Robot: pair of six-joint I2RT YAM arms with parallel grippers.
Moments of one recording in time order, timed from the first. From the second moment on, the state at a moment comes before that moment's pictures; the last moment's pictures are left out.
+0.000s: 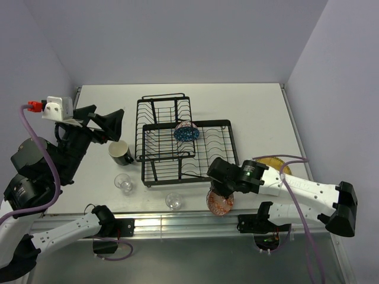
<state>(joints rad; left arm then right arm) -0.86 0.72 1.37 -0.48 -0.55 -0.15 1.09 1.06 0.84 -1.07 0.25 2.01</state>
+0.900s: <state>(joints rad) -0.86 0.82 1.51 -0.58 -0.47 -0.18 0.90 0.95 0.66 -0.35 0.73 1.85</state>
